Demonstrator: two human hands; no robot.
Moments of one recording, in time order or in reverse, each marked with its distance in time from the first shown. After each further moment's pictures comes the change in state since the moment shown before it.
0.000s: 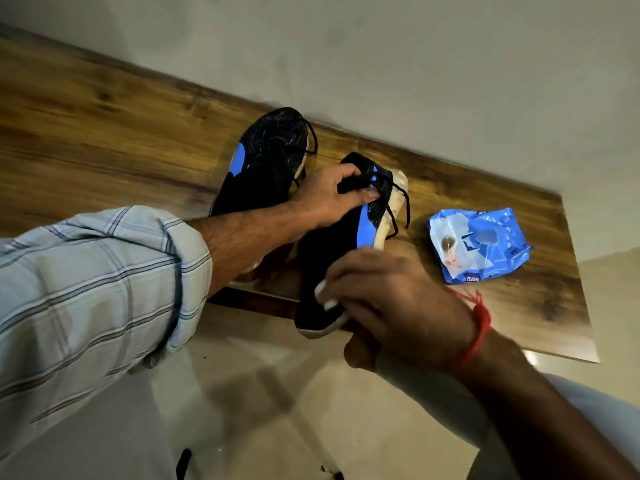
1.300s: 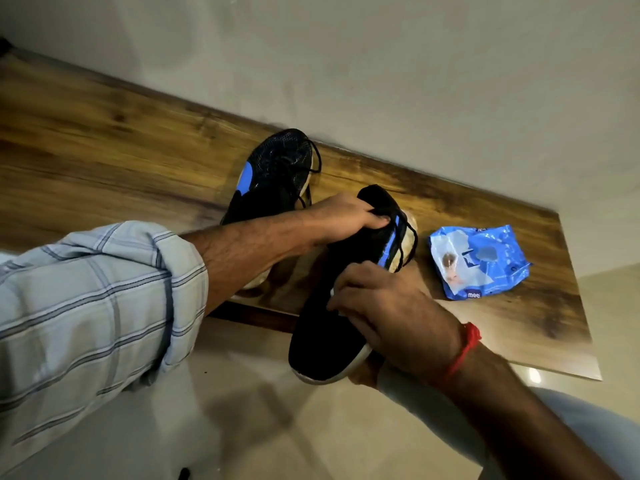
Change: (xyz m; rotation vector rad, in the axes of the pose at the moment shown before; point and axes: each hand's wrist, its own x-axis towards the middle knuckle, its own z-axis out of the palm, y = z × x) left_hand -0.011 0.033 -0.007 -0.129 -0.256 -0.266; right_hand 0.007 0.003 0.005 -0.194 0.089 0.010
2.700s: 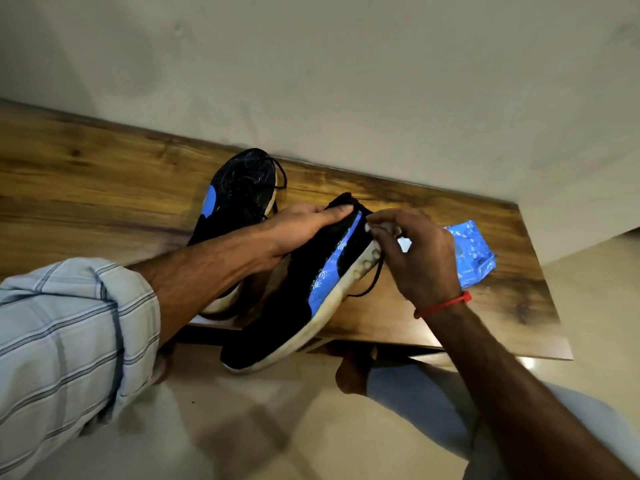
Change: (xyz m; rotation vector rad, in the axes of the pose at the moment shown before) left_hand -0.004 0.003 -0.005 -0.245 -0.010 -0.056; right_hand -0.007 0.071 -0.012 0.075 0.704 0.525
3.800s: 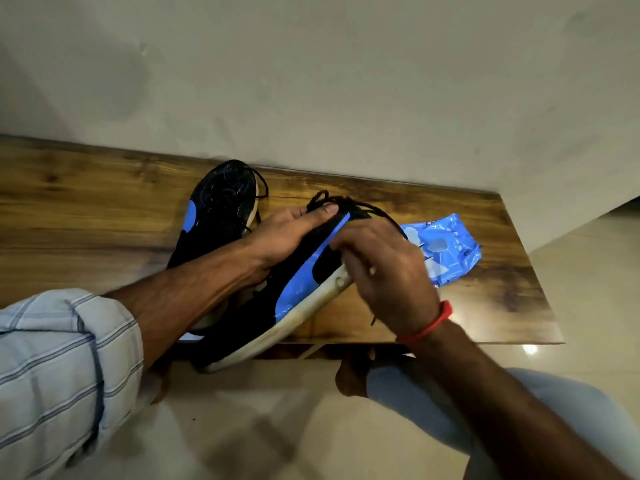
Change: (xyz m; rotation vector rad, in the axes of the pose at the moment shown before) left_hand -0.013 0.009 0.013 -0.025 -0.017 0.150; right_hand -0.017 -0.019 -0.003 -0.038 -0.063 -0.272
